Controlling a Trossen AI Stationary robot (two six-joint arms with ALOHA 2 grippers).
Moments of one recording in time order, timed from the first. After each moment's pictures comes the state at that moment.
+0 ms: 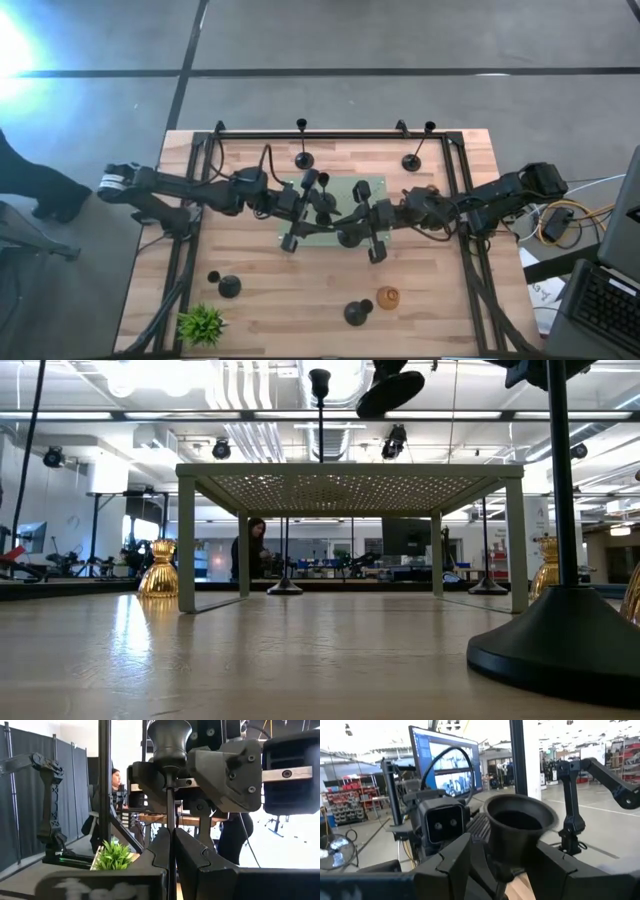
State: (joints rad) left arm -0.06 1.39 1.05 0.55 0.28 0.10; right arm 0.15 1.42 0.75 0.89 -0.05 0.01
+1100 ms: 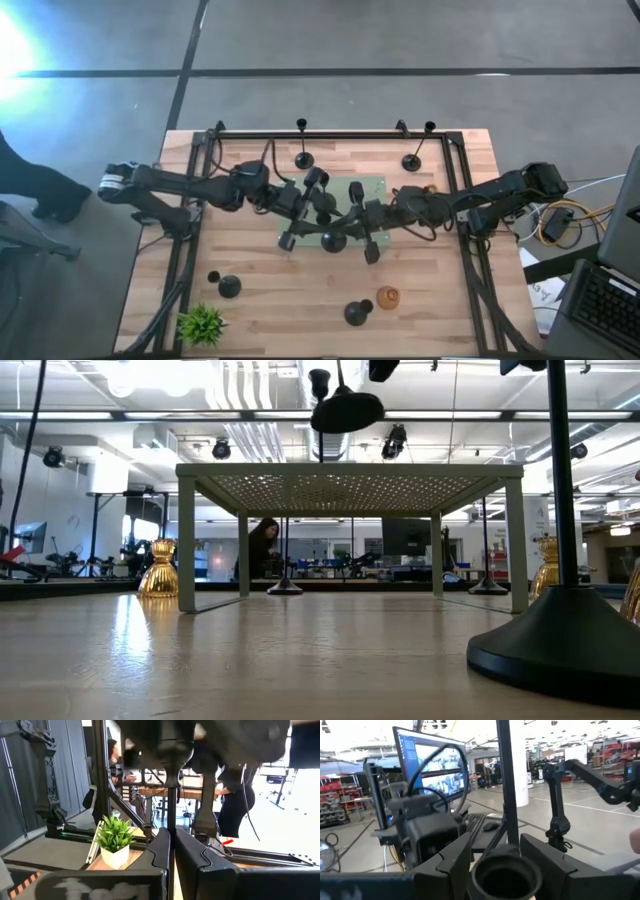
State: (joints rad) left arm -0.05 1.39 1.13 0.45 0.37 0.10; right arm 0.15 1.42 0.85 0.62 -0.06 0.01
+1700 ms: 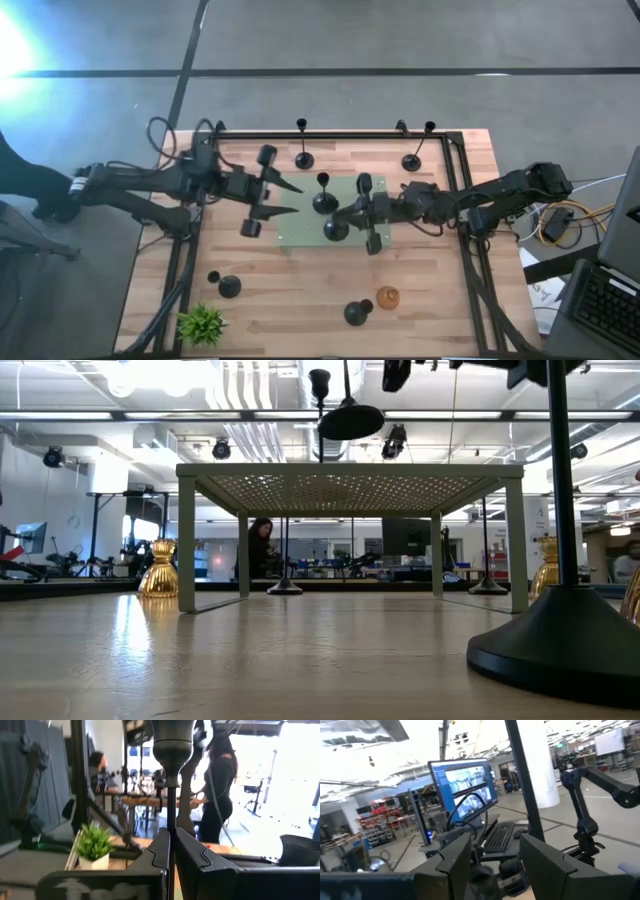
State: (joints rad) left arm -0.05 1.07 1.06 0.25 0.23 0.25; right arm 0.11 1.38 0.76 0.76 0.00 0.00
